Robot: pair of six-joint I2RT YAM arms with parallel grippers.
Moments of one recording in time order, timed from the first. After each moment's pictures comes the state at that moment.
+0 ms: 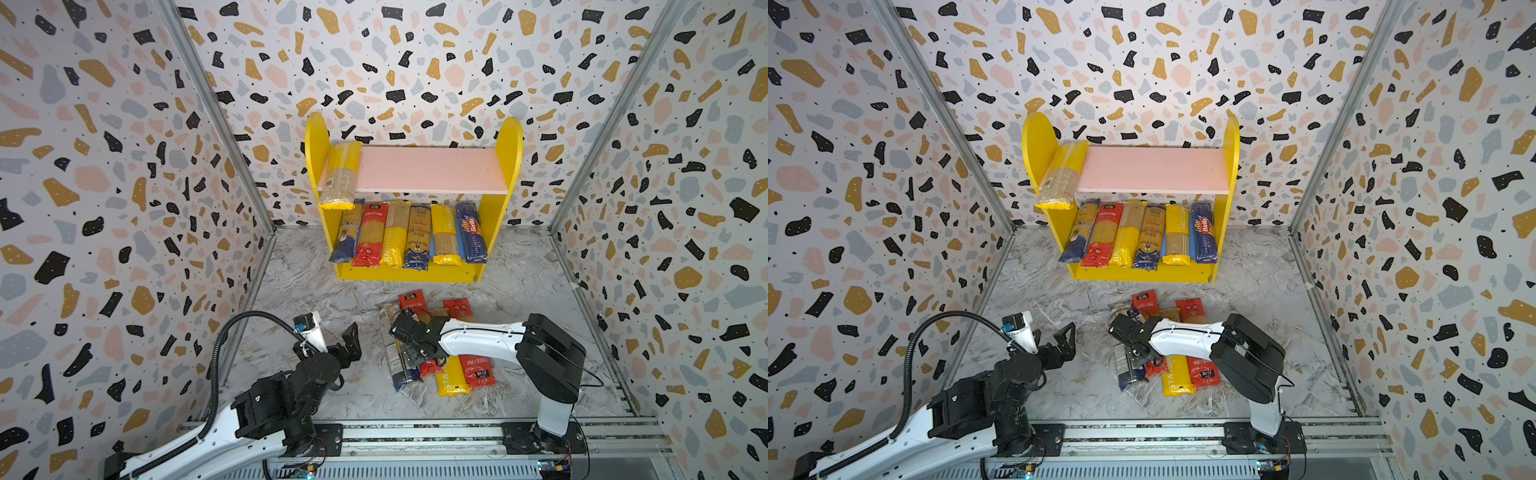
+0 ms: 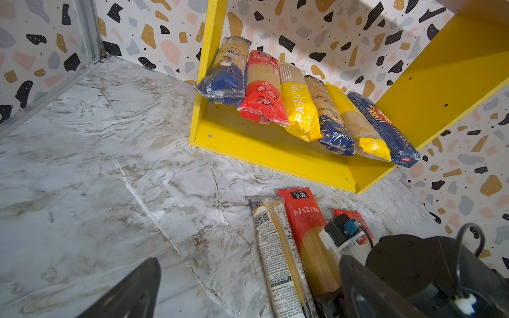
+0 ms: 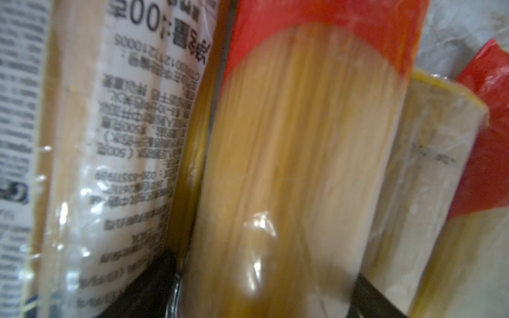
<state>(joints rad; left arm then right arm) -1.08 0.43 0.55 -0.65 -0.83 -0.82 1.07 1.87 1.19 -0.67 0.30 0.51</state>
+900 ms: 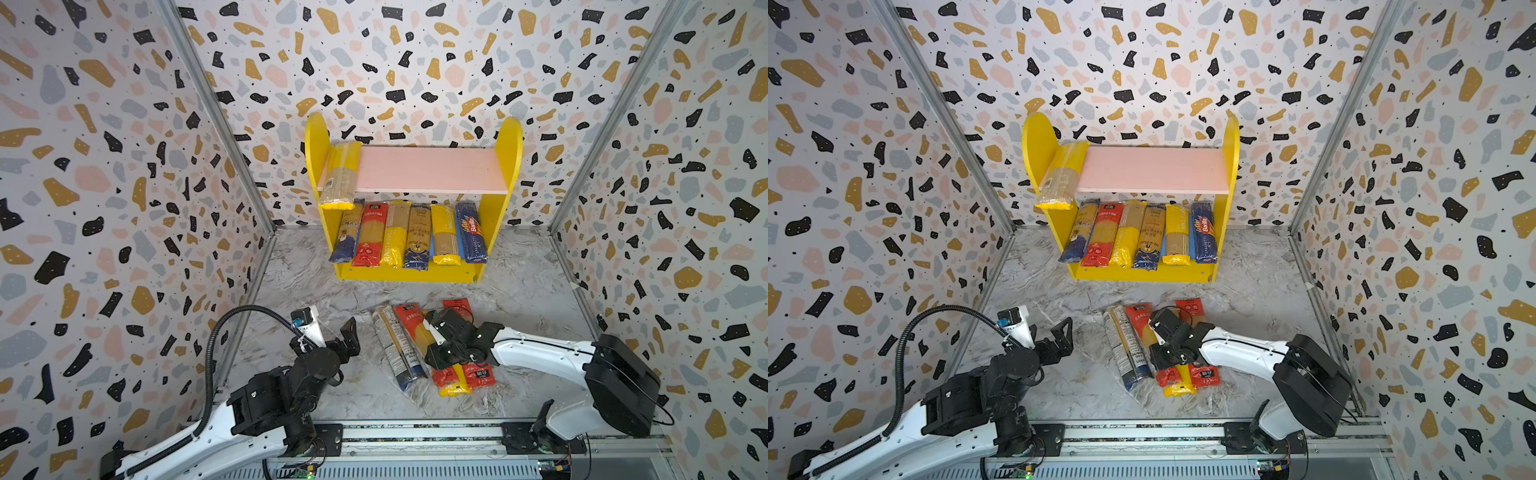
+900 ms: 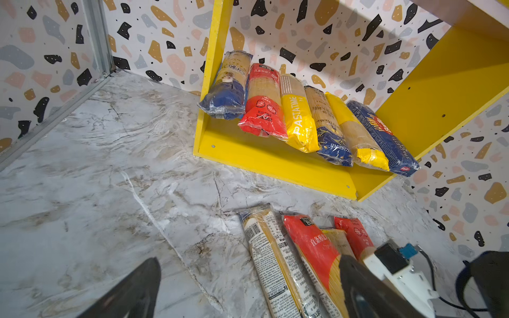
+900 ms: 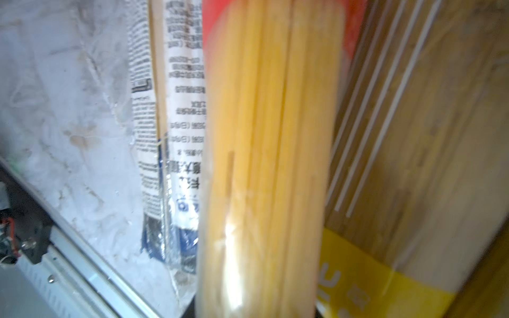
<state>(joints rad) -1.08 0.50 0.65 -0.70 -0.86 -0.80 0.93 1.43 0.81 -0.42 -0.18 0.51</state>
